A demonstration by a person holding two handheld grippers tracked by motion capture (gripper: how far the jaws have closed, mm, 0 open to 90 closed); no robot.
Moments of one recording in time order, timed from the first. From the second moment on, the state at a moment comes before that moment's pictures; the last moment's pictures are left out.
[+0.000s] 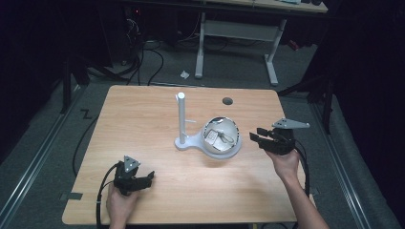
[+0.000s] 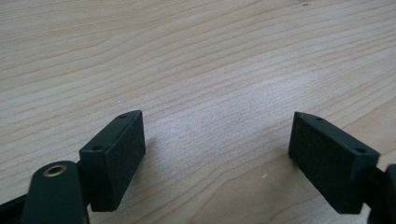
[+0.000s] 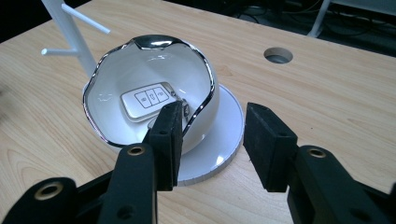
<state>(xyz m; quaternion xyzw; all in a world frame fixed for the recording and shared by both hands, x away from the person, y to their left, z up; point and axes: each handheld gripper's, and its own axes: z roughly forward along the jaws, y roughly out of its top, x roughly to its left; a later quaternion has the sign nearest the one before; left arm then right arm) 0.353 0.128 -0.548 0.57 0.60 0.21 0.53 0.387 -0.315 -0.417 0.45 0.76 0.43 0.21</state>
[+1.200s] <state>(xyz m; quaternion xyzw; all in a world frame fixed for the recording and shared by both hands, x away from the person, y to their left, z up) 0.353 0.128 -0.548 0.57 0.59 0.21 0.53 0.344 -0.346 -0.435 0.47 0.73 0.45 0.20</state>
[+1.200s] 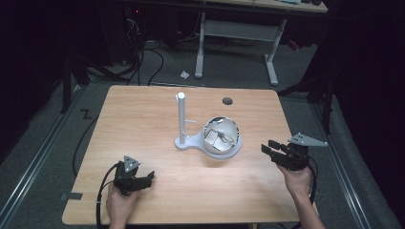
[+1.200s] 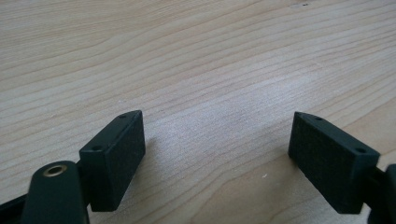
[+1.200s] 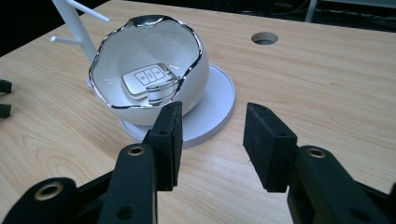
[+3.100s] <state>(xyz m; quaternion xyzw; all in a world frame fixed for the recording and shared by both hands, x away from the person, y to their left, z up) 0.353 0.128 -0.548 0.57 0.60 0.21 0.53 0.328 -0.311 -0.495 0.47 0.75 0.45 0.15</state>
